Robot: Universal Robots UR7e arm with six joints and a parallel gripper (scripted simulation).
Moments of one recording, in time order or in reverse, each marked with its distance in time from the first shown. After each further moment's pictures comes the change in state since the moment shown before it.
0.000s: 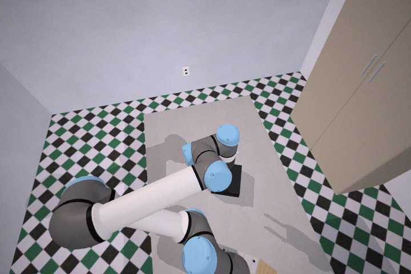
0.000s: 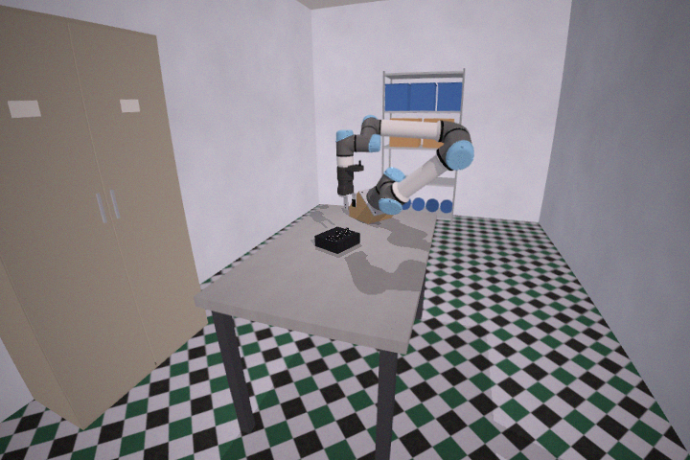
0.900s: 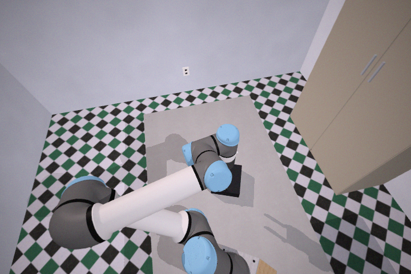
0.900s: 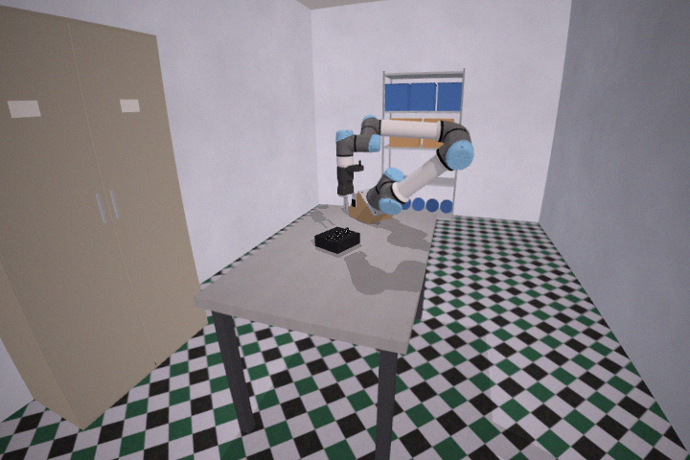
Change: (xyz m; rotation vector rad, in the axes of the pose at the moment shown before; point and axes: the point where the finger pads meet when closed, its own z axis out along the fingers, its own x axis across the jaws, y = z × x) arm 0.000 0.000 0.000 0.000 0.000 0.000
